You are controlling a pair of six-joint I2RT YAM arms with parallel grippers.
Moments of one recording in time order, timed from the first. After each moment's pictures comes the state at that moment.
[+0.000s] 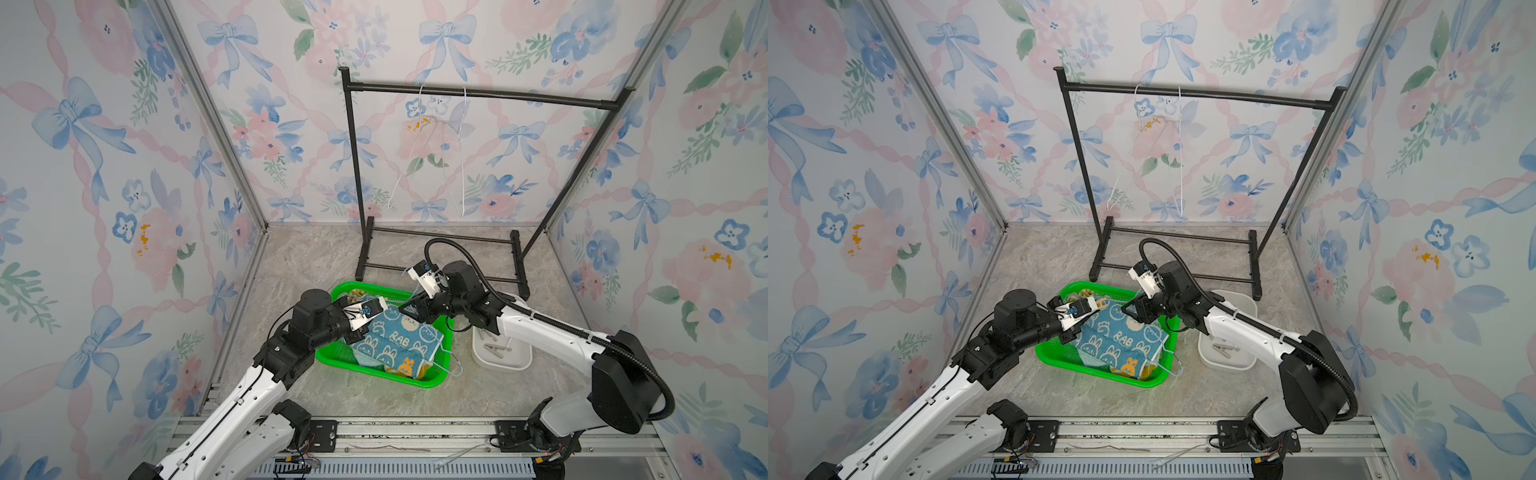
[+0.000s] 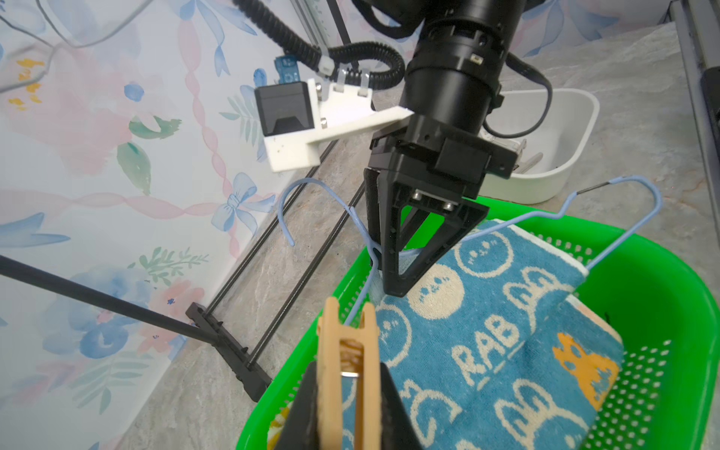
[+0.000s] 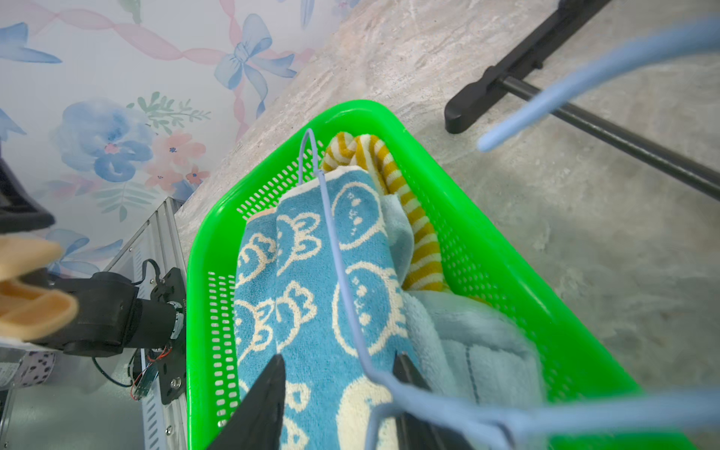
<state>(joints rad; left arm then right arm) -0.53 0.79 0.71 -0.30 0.32 0.58 0.69 1.48 1.01 -0.18 -0.44 0.23</state>
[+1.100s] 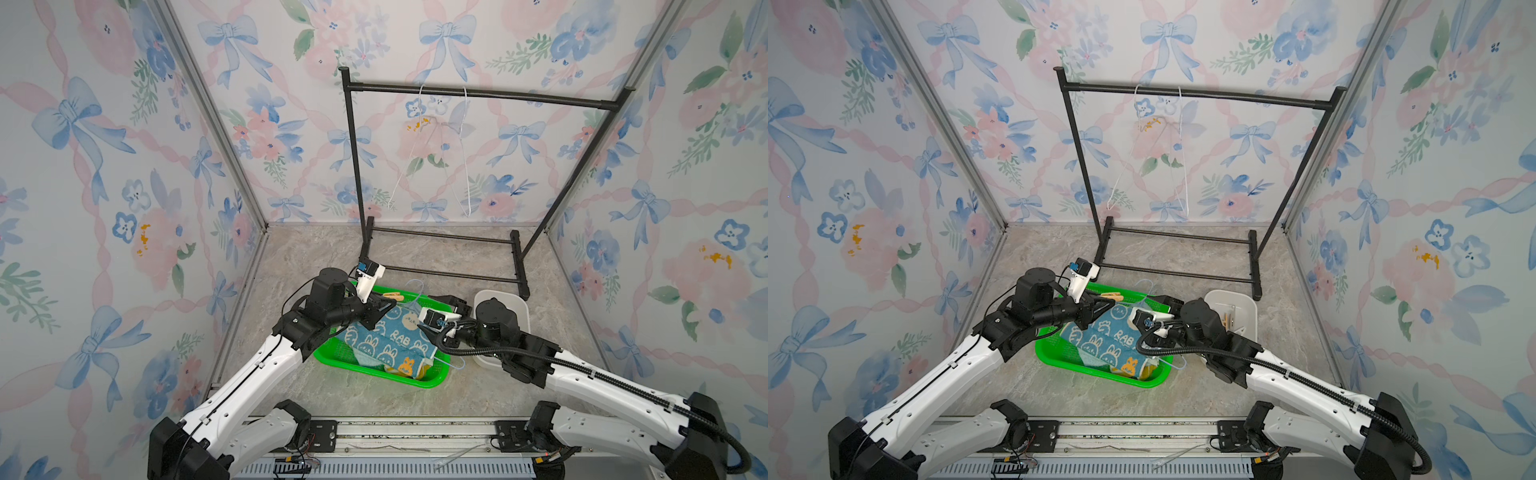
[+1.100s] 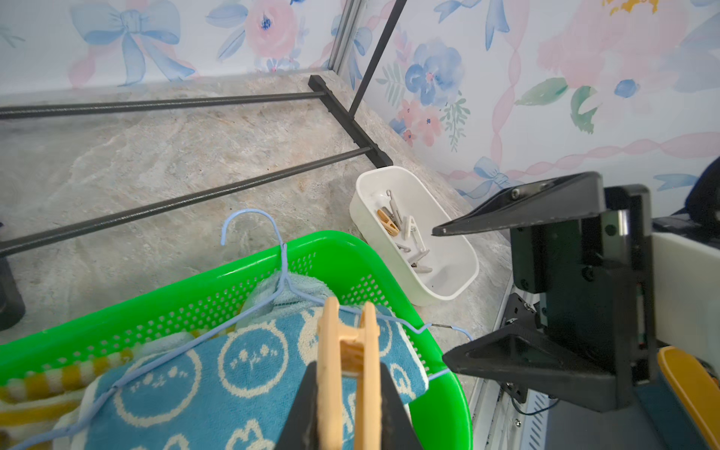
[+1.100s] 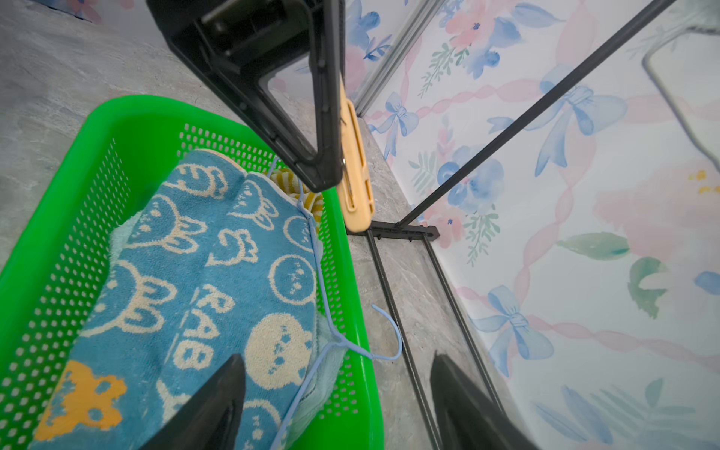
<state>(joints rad) -0.53 1.04 0.87 -0.32 0.48 -0.24 0.92 1.03 0.71 0.01 0.02 -0.66</state>
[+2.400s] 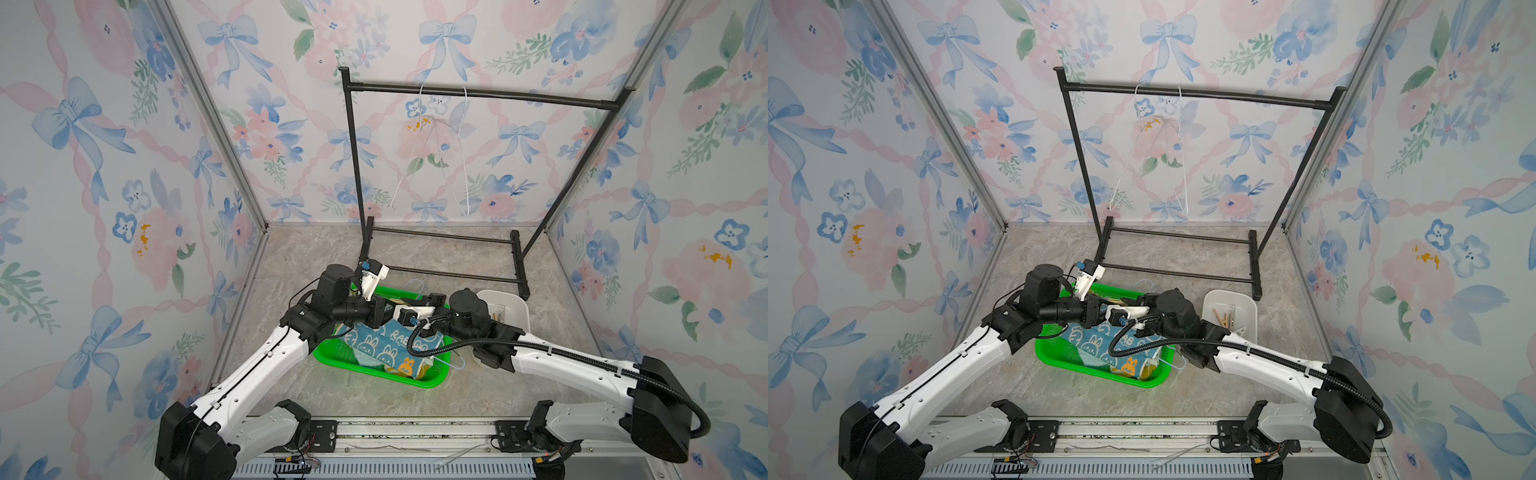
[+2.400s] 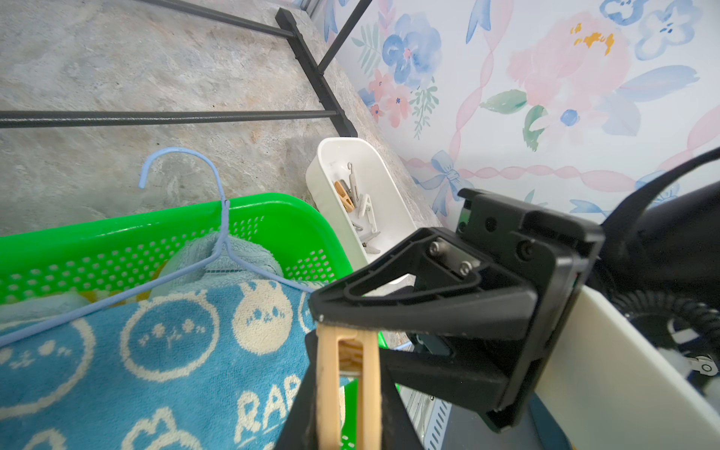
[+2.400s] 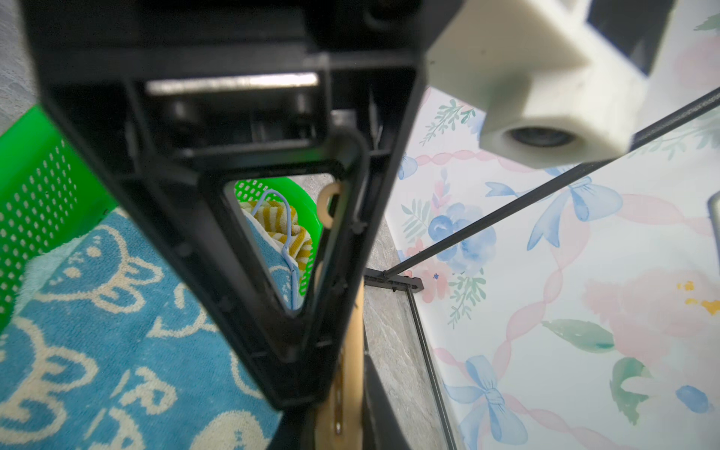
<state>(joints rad) -0.53 1.10 0.89 -0.34 0.62 -0.39 0.94 1.28 0.81 0.20 0.00 -0.79</state>
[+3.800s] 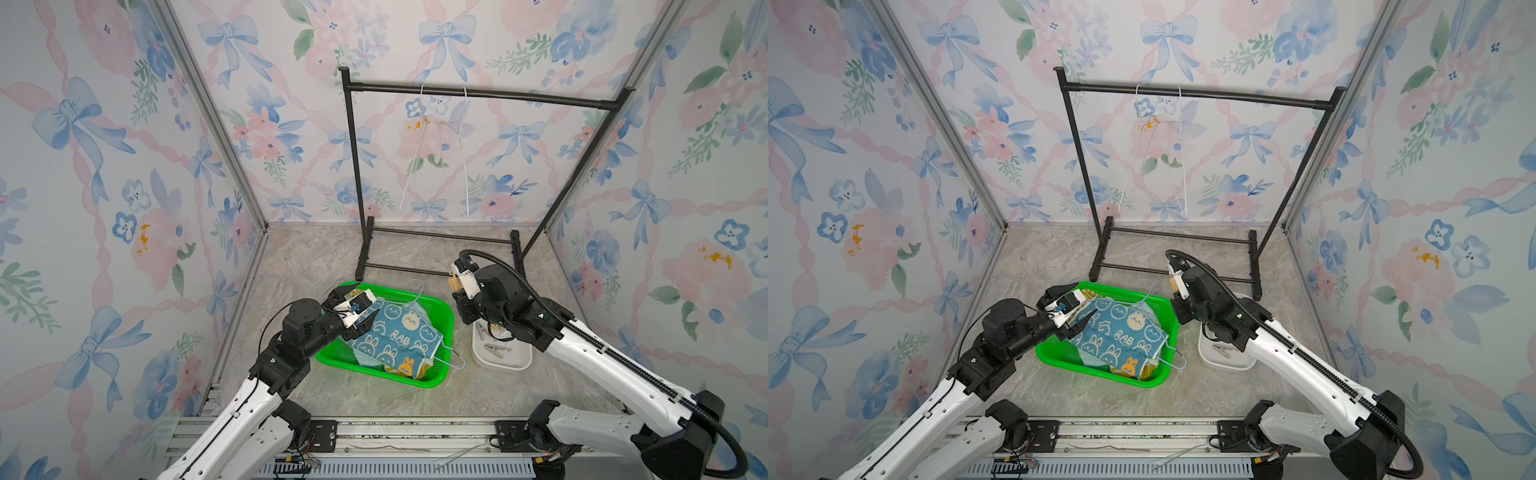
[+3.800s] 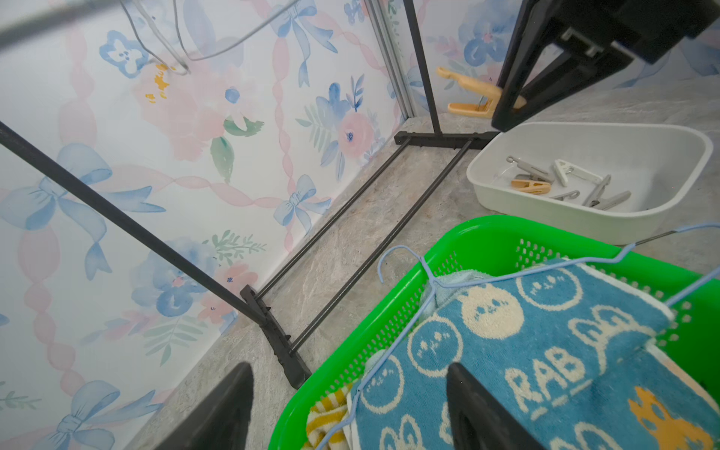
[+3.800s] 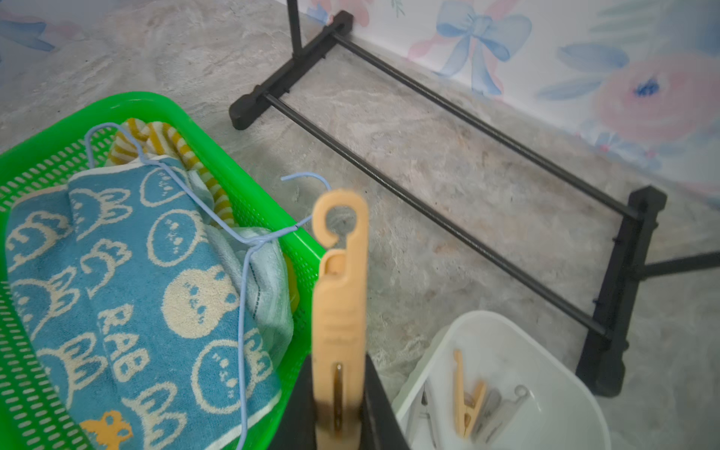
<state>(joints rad) -0.52 0.71 0.60 -0.13 0.17 0.53 0.68 1.14 1.08 -0.67 0.18 0.13</state>
